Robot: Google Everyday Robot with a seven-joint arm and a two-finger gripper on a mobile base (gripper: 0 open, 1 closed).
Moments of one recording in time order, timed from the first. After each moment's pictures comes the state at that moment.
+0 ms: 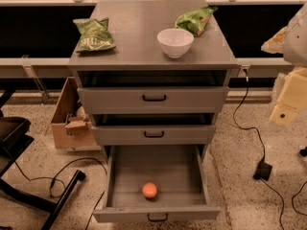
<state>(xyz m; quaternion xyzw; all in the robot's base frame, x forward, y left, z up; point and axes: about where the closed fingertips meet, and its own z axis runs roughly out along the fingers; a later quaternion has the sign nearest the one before) 0.438 -0.217 0.977 -0.60 0.78 -0.03 0.16</state>
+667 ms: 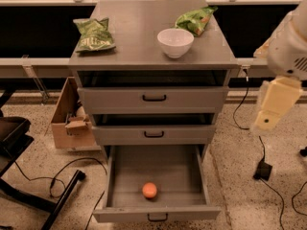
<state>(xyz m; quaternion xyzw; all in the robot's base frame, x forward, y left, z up) 0.446 -0.210 0.958 -0.59 0.79 -0.06 0.15</state>
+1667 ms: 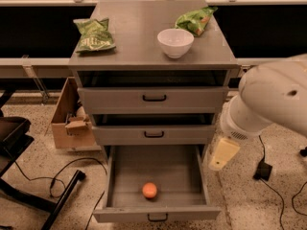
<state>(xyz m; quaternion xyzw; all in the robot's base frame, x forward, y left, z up) 0.478 -0.191 0.778 -0.56 0.81 -0.08 0.16</state>
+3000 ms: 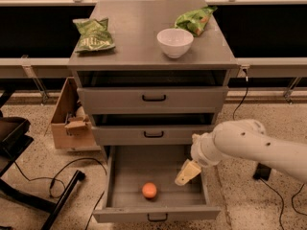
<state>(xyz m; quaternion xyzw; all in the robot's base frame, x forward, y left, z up) 0.519 -0.128 0.594 -0.53 0.81 0.06 0.23</state>
